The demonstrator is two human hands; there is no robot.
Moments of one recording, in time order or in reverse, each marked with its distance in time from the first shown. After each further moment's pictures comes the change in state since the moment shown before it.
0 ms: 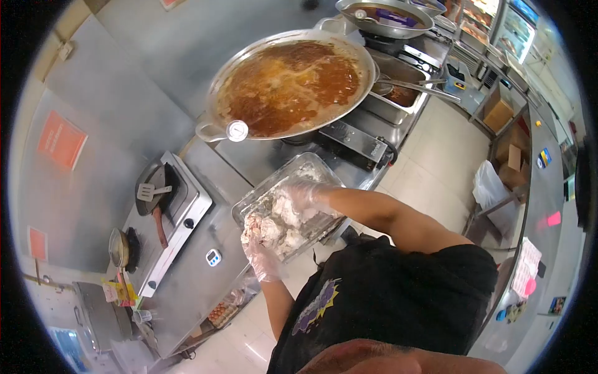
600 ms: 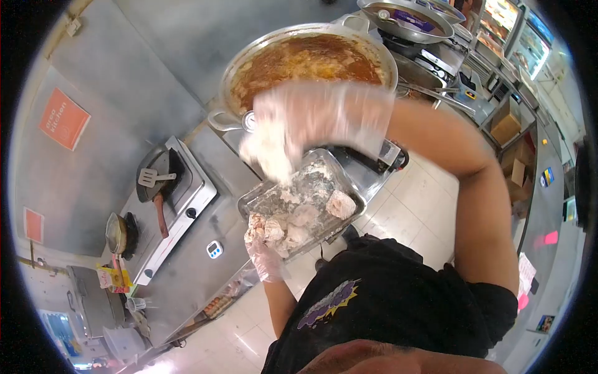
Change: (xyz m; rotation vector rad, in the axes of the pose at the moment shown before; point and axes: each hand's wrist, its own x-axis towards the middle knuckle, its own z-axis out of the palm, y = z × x) left_hand -0.005 0.027 0.008 -0.092 0.140 -0.052; right_hand -0.082 -0.155 -0.296 0.495 -0.149 -0.345
